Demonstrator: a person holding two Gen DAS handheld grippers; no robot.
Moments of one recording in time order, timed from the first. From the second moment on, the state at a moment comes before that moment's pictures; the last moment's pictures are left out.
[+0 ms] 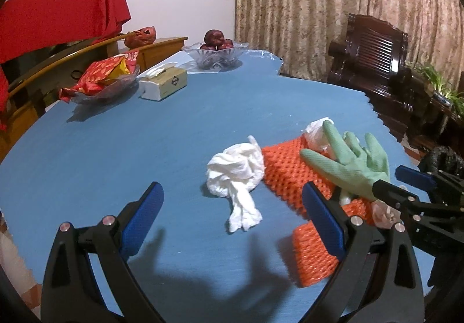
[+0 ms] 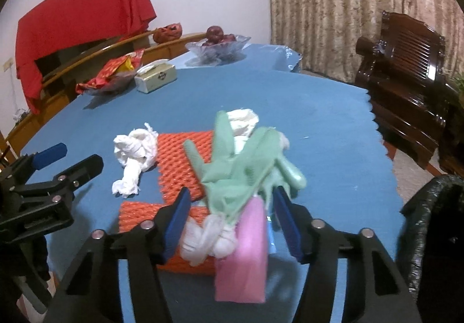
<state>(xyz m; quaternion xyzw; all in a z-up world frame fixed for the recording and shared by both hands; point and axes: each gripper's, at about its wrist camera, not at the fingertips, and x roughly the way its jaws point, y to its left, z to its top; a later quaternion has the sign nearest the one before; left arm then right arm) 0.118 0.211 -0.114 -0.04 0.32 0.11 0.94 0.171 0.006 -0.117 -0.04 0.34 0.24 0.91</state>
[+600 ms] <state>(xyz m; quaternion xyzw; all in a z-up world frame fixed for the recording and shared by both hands) 0.119 0.215 -0.121 -0.05 0.32 0.11 0.94 0.179 0.015 -0.134 -0.06 0.36 0.24 0.90</state>
